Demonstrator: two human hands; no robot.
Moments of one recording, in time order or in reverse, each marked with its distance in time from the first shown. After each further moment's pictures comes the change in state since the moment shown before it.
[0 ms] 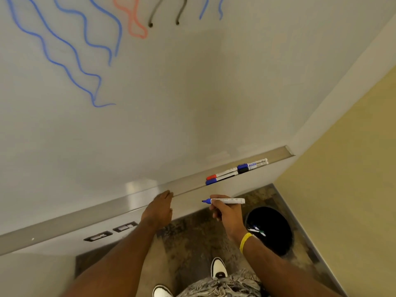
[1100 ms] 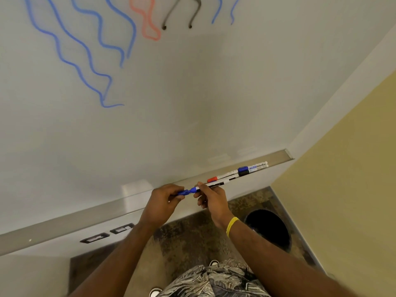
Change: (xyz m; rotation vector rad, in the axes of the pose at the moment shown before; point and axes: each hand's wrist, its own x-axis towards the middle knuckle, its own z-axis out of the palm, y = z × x) left_hand -0.027 0.035 -0.058 -0.479 0.352 0.177; right_hand 0.015 -0.031 0.056 -0.044 -0.079 -0.001
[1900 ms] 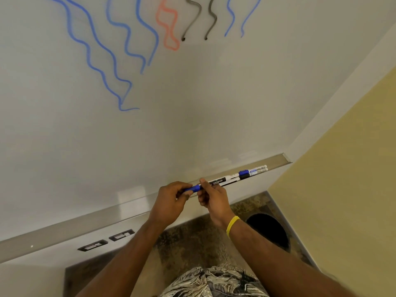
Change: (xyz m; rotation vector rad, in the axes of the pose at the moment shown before) left_hand 0.000 0.027 -0.018 -0.092 0.036 0.010; right_hand -0.009 -0.010 0.019 0.103 -0.006 -0.041
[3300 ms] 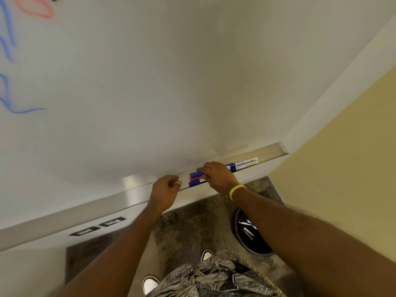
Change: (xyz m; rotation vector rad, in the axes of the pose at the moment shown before) left_hand 0.071 -0.004 0.097 -0.046 -0.086 -0.557; right_hand 0.160 -0.008 -0.130 -1.591 -0.428 -0.722
